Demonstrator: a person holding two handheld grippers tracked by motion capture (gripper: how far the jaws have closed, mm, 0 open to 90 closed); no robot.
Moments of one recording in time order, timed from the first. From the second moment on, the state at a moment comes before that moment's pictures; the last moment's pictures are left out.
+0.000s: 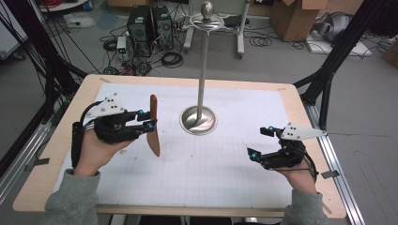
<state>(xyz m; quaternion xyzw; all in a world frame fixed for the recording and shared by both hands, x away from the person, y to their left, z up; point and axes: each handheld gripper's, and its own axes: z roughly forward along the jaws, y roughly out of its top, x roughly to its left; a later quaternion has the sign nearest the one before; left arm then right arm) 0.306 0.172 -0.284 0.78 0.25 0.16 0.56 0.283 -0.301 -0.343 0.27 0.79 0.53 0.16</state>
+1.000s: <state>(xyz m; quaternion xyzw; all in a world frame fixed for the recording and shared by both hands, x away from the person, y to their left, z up) 0.364 0.165 -0.236 0.78 0.25 0.15 0.56 0.289 -0.311 -0.352 0.29 0.78 0.54 0.15</state>
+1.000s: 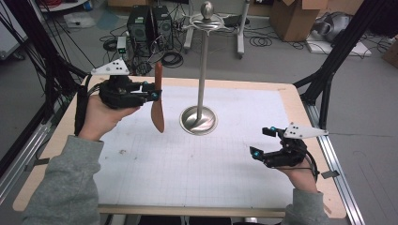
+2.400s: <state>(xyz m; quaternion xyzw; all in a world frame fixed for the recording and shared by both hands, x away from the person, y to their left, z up) 0.423 0.133 -0.168 0.77 0.24 0.14 0.57 0.290 -0.320 -0.354 0.30 0.77 0.54 0.15</state>
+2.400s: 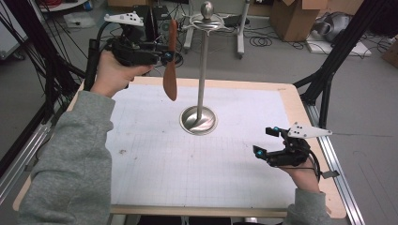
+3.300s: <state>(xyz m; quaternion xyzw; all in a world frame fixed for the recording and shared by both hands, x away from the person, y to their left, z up) 0.432 0.119 -0.172 0.77 0.24 0.14 0.57 0.289 -0.326 -0.352 0.31 0.76 0.55 0.15</state>
